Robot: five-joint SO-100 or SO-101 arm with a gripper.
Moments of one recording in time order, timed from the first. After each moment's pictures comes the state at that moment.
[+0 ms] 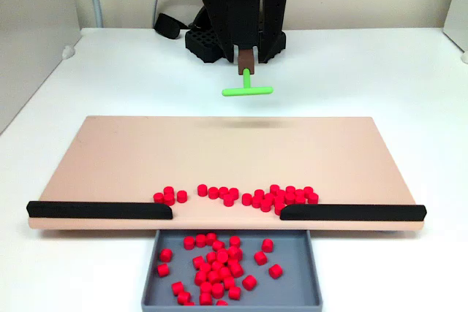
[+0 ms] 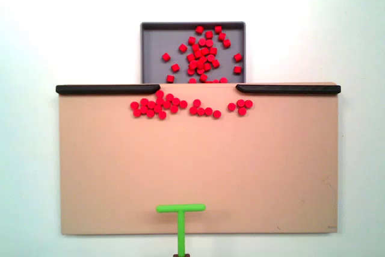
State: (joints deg) arm -1.8 112.5 116.8 83.6 -86.6
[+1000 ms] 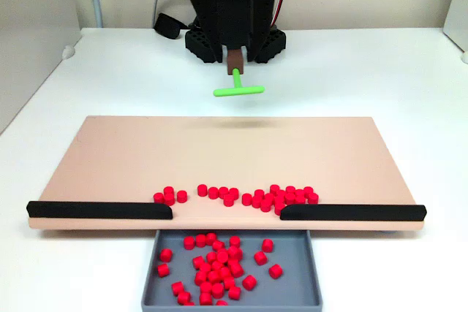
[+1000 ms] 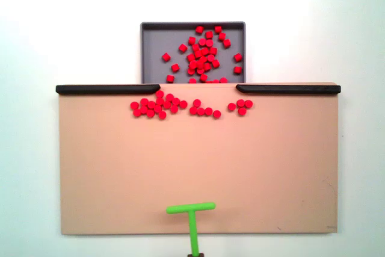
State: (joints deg) arm 2.9 112.5 116.8 83.6 -95.4
